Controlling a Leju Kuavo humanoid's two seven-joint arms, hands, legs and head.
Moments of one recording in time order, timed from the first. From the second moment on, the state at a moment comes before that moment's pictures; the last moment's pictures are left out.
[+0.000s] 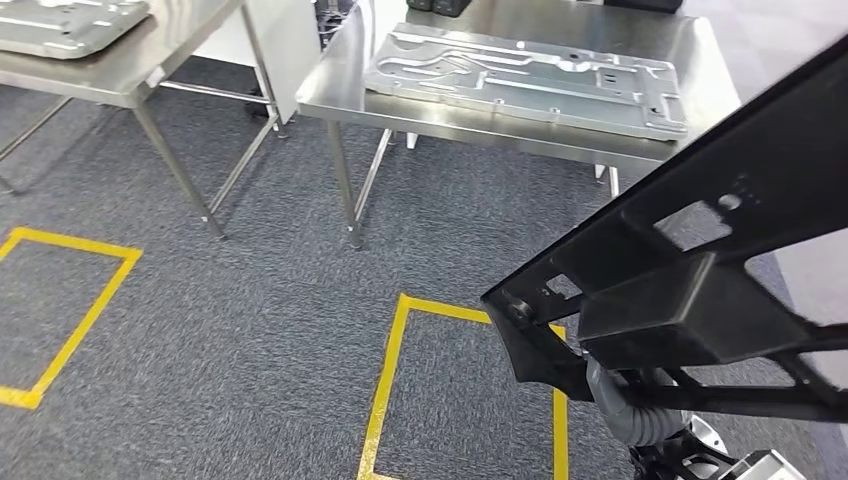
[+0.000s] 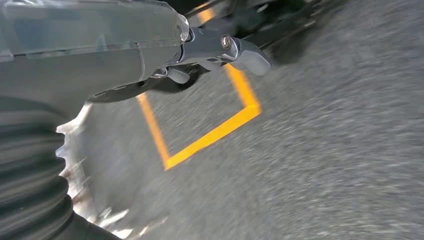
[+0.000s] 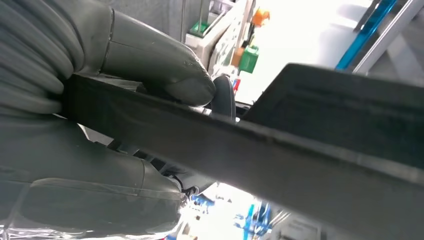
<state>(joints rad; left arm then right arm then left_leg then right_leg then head) -0.05 -0.16 0.94 -0.19 1.44 0.19 -0.09 0.21 -0.03 -0.09 -2.08 0.09 0.38 -0.58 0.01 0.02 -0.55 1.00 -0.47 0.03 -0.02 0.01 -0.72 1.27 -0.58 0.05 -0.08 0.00</state>
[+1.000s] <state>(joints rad) -0.04 -0.17 0.97 -0.19 1.44 0.09 0.11 0.22 -0.05 -0.06 -2.07 0.08 0.37 -0.57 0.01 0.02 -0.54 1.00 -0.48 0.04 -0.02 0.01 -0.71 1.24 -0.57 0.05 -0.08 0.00</state>
